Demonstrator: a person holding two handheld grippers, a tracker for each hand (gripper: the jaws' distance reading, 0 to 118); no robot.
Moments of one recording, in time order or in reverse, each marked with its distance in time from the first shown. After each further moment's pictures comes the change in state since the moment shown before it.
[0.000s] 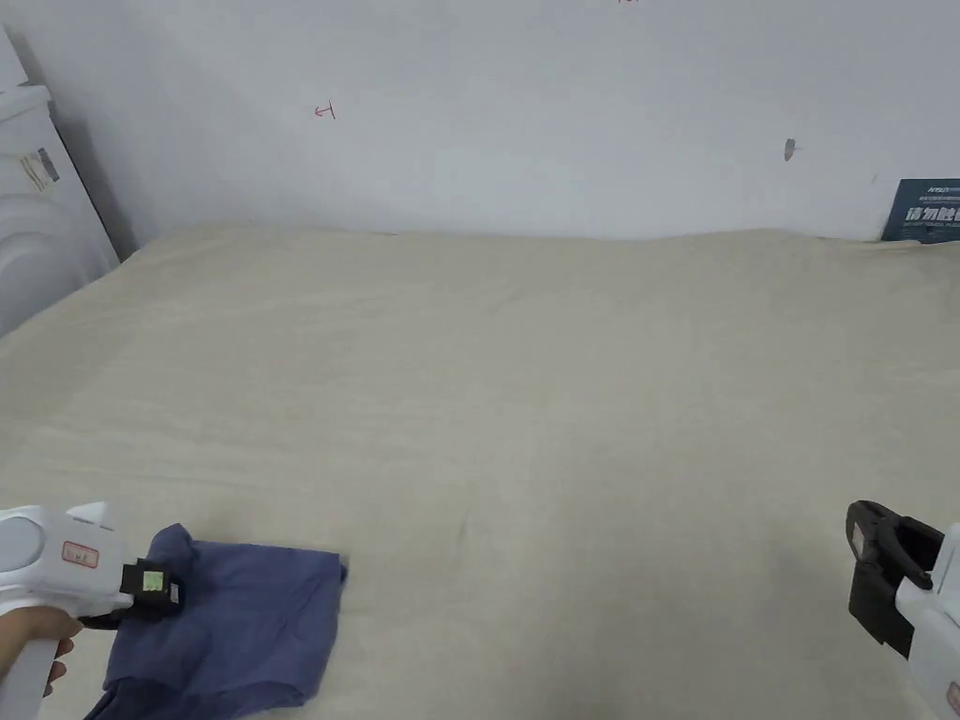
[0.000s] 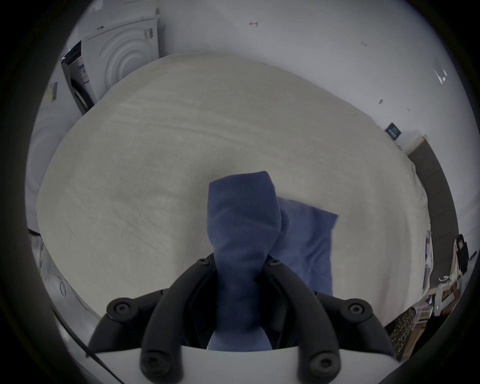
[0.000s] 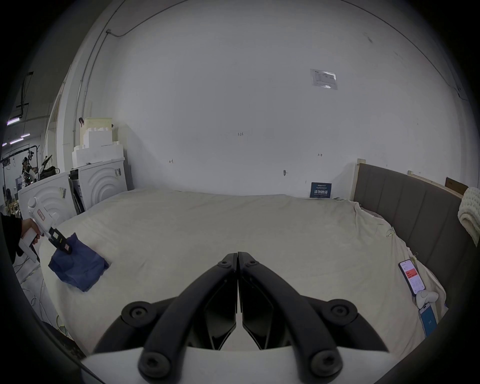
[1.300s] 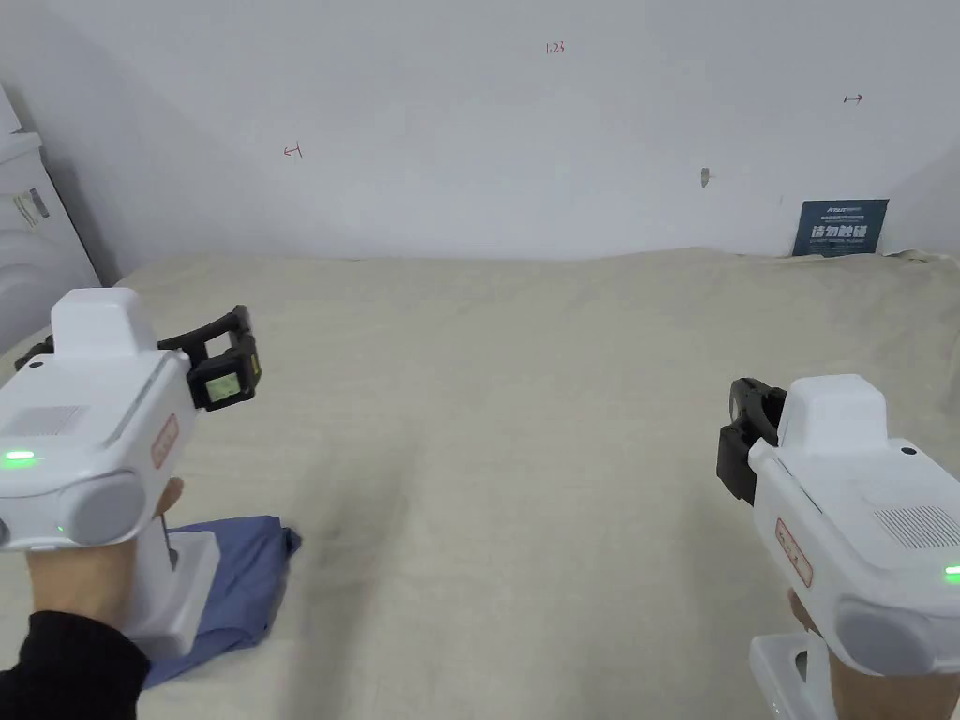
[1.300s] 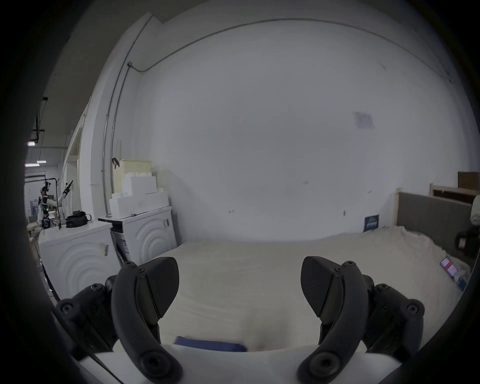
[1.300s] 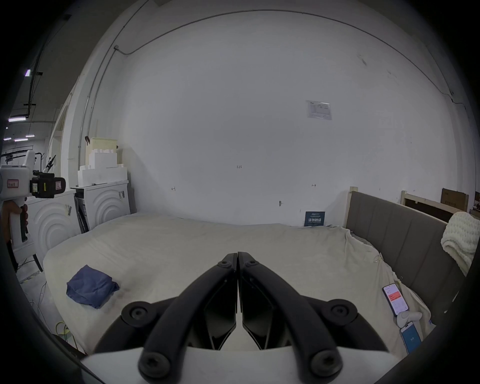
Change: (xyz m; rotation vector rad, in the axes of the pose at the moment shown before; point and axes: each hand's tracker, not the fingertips) left arm 0.256 -0.133 0.255 1.110 0.105 -0.229; right arm 0.025 0.052 0.077 0.159 -0.010 0.001
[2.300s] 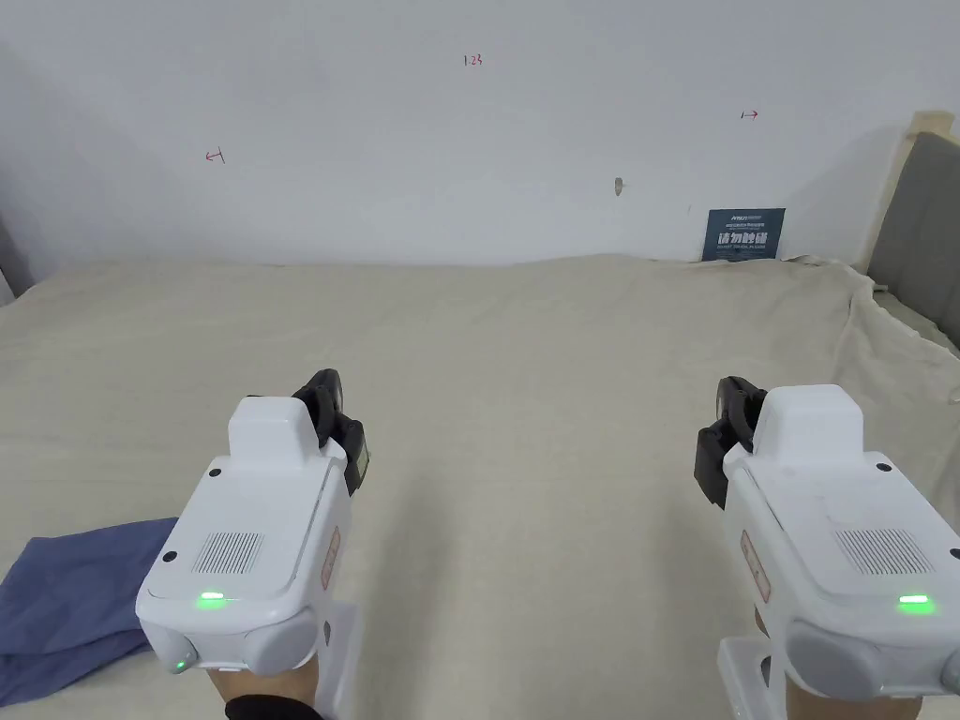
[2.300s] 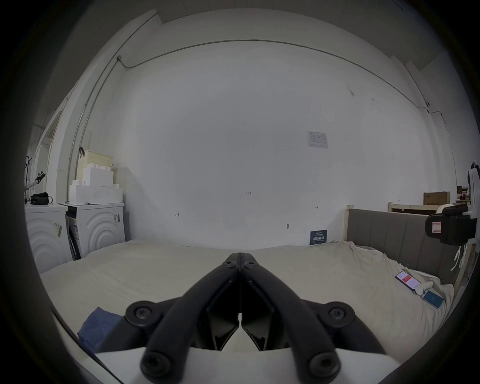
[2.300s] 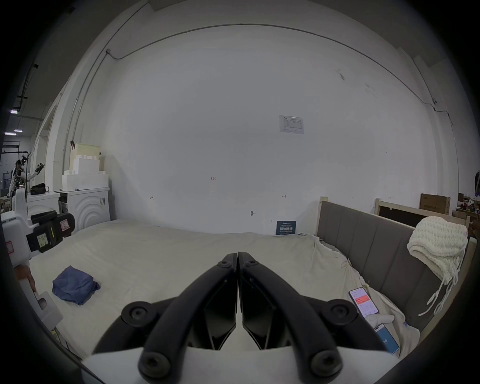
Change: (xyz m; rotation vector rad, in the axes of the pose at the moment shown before) left arm 0.140 -0.075 0.049 0.082 -0.225 0.073; right arm 0.046 -0.005 0.055 0.060 -0.135 0.017
